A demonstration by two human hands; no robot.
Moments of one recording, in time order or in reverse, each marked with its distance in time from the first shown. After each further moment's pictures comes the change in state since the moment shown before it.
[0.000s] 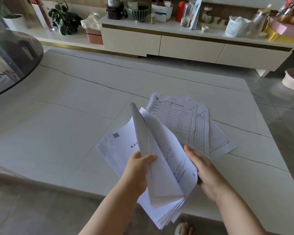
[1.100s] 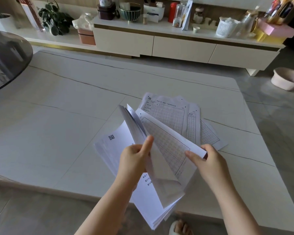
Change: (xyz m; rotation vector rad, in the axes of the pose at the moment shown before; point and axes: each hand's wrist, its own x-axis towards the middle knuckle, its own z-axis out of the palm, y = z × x) left_hand -0.005 0.006 0.011 0.353 0.039 0.301; right_hand 0.000 0.004 -0.033 -0.543 0.529 -0.142
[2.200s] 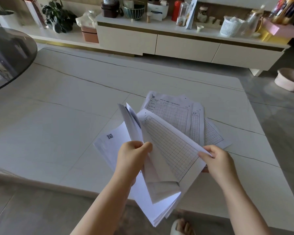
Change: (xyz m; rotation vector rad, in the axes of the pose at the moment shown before) left_hand 0.008 -0.002 -0.015 0.067 0.035 0.000; right_hand 0.010 0.014 0.002 0.141 -0.030 0.064
